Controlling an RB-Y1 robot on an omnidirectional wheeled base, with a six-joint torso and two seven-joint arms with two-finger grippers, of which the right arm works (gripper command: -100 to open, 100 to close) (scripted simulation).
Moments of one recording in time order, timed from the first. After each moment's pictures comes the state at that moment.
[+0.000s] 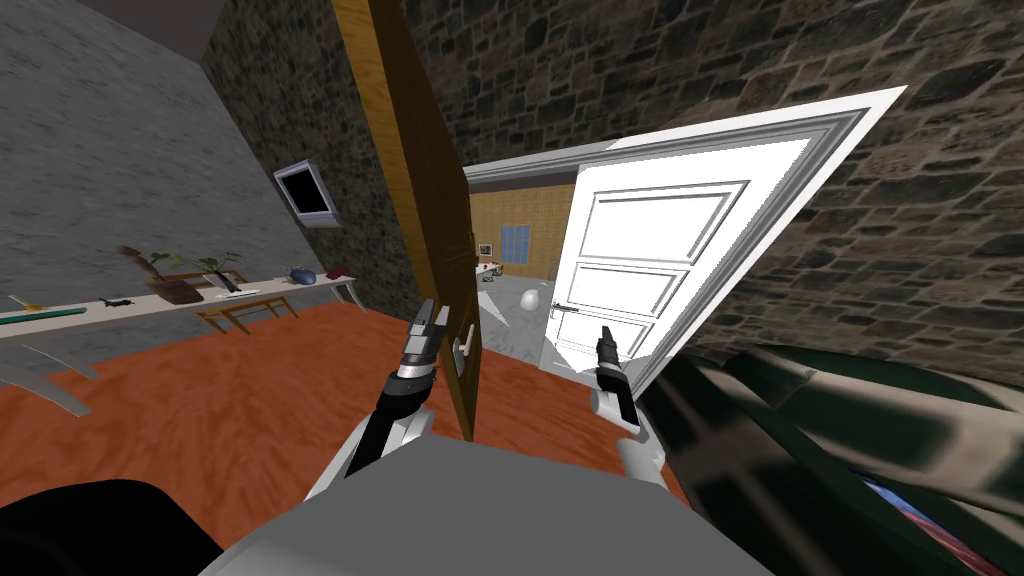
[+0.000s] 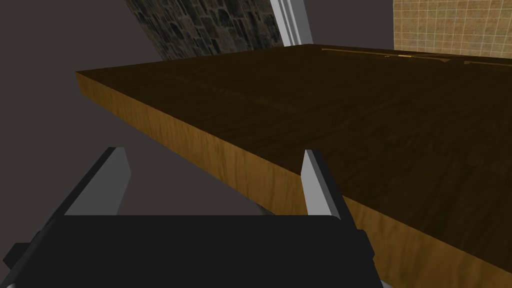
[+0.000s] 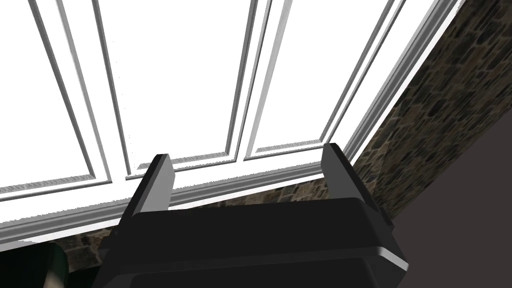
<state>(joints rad) -0.08 -0.05 -0.31 -1.36 -0.05 -0.49 0.23</state>
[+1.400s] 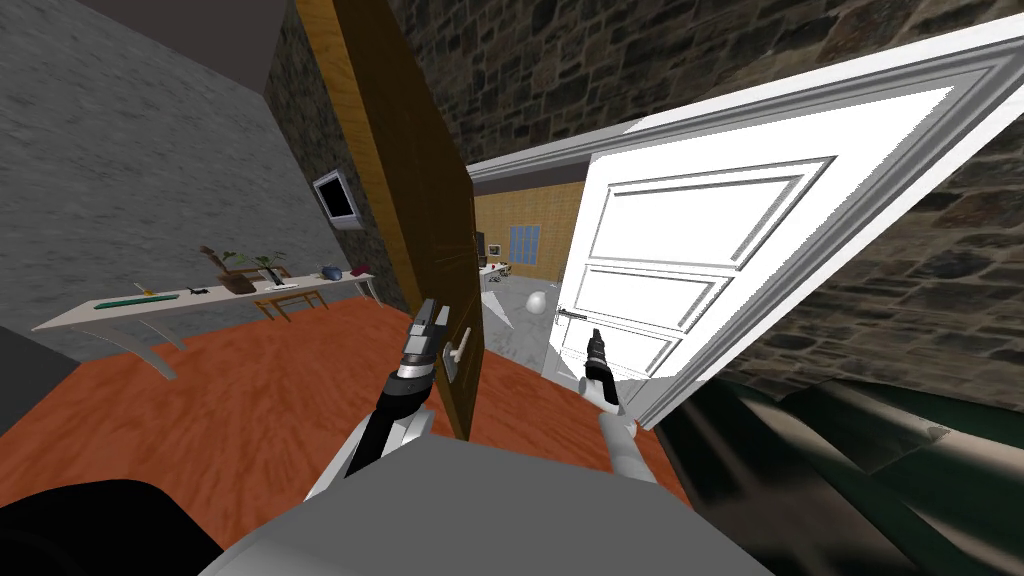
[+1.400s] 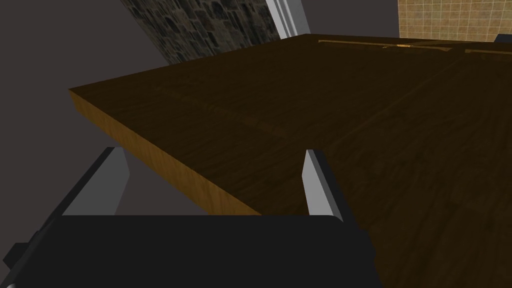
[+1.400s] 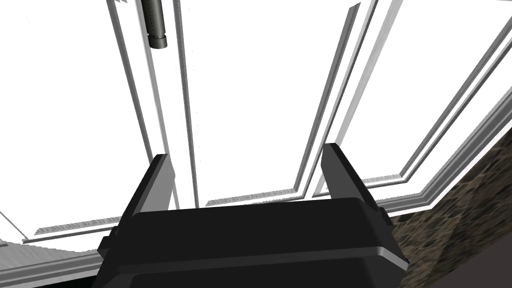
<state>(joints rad) -0.31 -0.03 -0.42 -0.99 -0.10 -0.50 0.29</state>
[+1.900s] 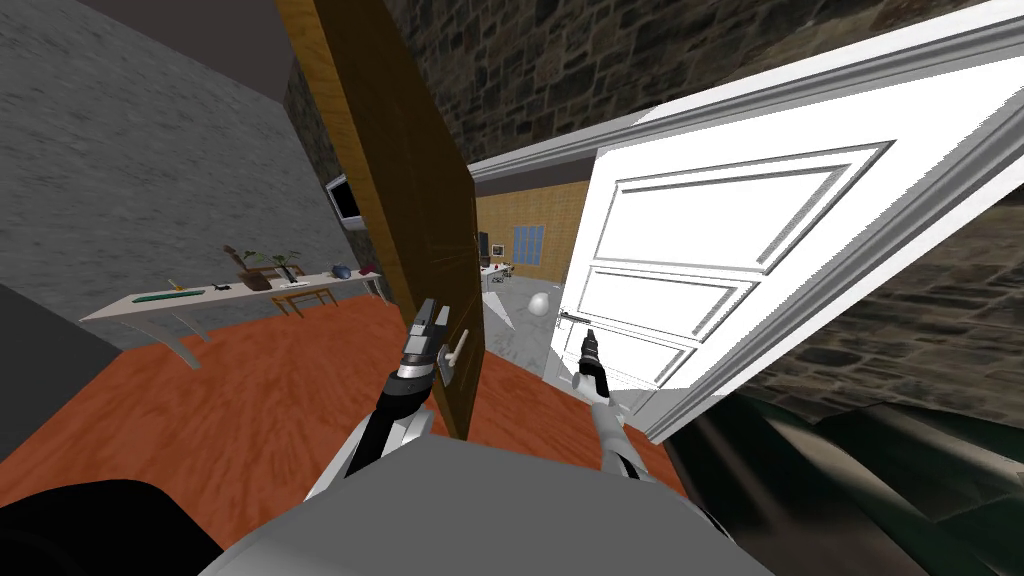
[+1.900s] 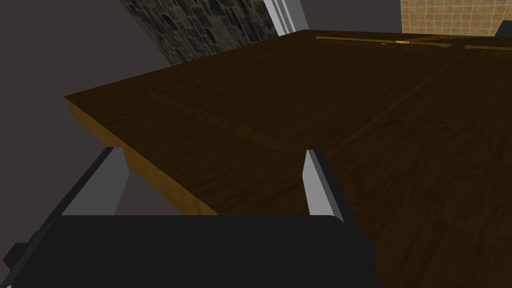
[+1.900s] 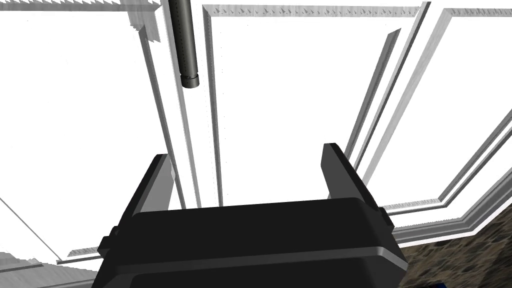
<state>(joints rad) -0.40 -0.02 -0.47 -0.85 -0.12 -0.50 0.31</state>
